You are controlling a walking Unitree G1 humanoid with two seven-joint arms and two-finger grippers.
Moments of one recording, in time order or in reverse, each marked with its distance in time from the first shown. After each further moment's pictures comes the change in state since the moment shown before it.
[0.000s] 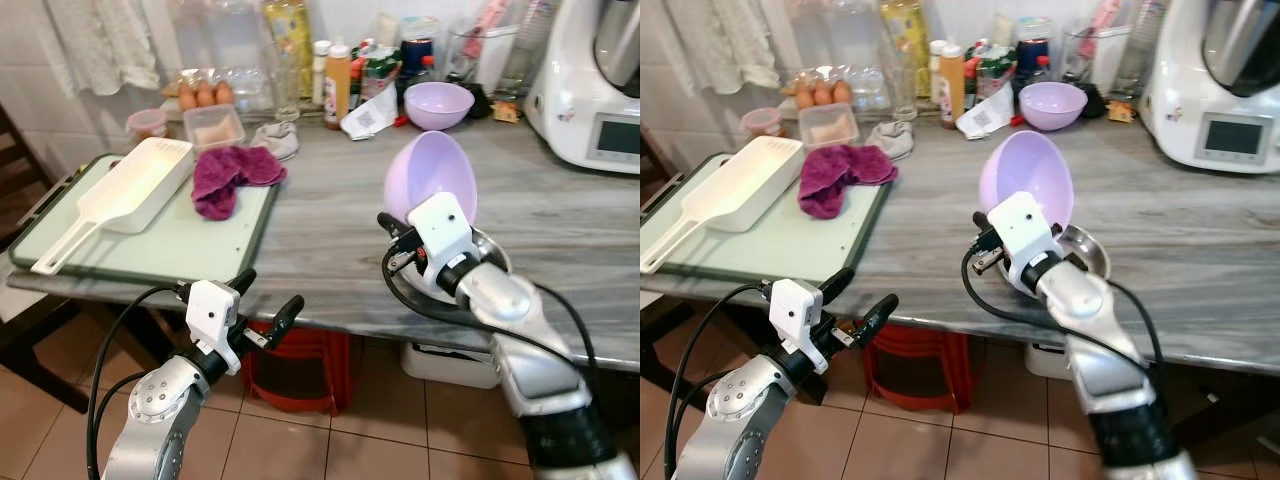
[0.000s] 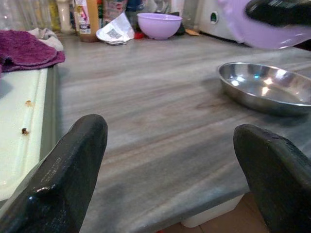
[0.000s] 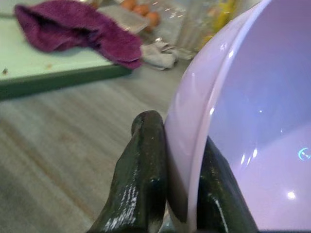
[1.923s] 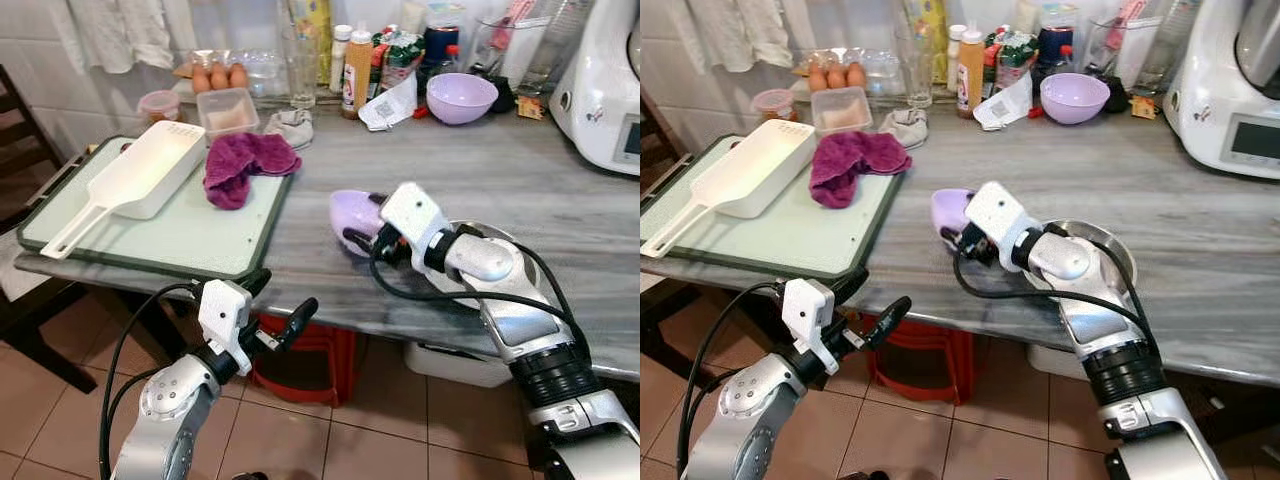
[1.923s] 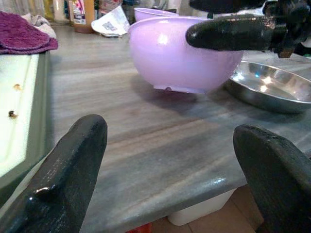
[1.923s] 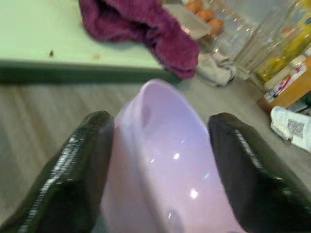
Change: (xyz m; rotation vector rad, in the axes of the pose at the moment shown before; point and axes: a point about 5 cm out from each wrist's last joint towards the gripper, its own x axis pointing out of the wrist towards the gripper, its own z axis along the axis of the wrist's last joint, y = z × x) left arm 0.007 -0.009 -0.002 -0.022 -0.005 -0.048; right arm 0.031 -0.007 0.002 -0.134 -0.028 0.211
